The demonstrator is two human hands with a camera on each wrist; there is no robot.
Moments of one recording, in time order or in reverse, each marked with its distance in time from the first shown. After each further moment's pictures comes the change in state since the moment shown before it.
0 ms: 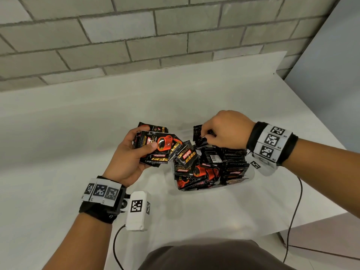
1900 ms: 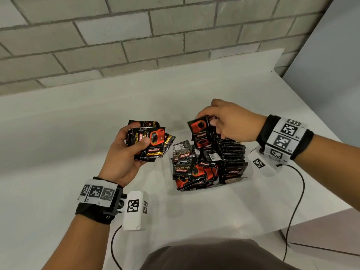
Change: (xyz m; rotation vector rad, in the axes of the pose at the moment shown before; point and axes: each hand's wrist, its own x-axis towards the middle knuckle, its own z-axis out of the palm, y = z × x) left_hand -0.002 0.008 0.005 -0.015 0.089 0.078; right_hand -0.004 0.019 -0.007 0.401 0.042 0.040
